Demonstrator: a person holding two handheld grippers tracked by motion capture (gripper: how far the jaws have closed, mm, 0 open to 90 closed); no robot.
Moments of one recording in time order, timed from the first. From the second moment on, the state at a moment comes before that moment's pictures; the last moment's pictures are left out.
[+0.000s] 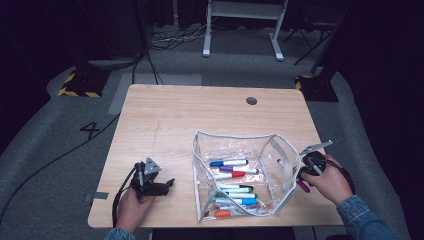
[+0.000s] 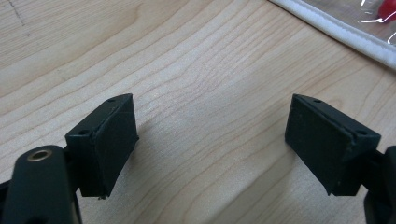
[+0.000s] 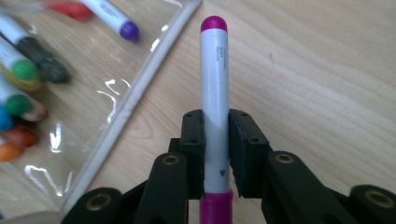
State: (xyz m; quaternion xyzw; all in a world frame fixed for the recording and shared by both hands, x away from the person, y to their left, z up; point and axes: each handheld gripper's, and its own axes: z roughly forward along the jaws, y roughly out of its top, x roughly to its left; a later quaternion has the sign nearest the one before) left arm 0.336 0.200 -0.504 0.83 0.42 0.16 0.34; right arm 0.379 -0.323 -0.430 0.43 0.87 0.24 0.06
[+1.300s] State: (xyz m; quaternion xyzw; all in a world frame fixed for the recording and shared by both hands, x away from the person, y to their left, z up) left arm 0.335 0.200 -0.504 0.83 0.42 0.16 0.34; right arm 0.354 -0.269 -0.262 0.29 0.90 0.30 0.09
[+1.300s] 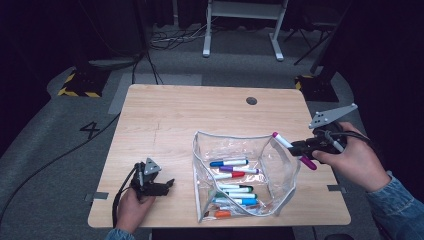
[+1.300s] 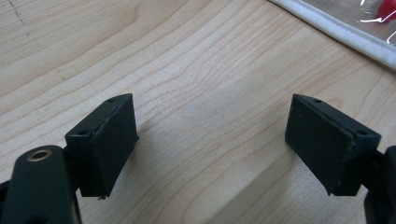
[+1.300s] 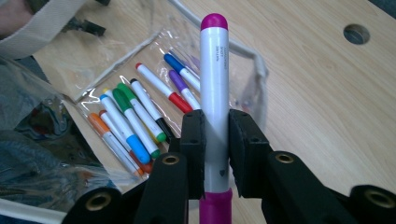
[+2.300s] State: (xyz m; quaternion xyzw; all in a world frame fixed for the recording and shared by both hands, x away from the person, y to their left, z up) left arm 0.336 0.200 -0.505 0.83 0.42 0.16 0.34; right arm 0.351 -0.146 -0.292 0.17 0.95 0.26 0.03
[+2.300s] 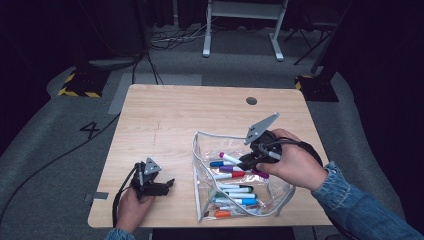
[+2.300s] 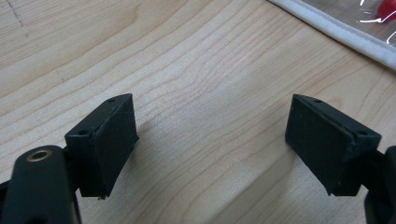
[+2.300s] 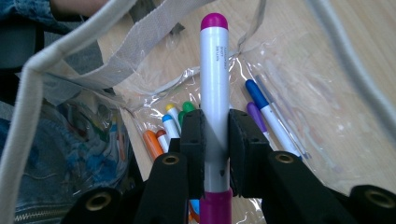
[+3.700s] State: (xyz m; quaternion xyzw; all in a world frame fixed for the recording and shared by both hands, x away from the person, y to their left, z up) left arm 0.337 0.199 -0.504 0.83 0.42 0.16 0.34; right arm 0.349 -0.114 -0.370 0.12 0.98 0.18 -0.01
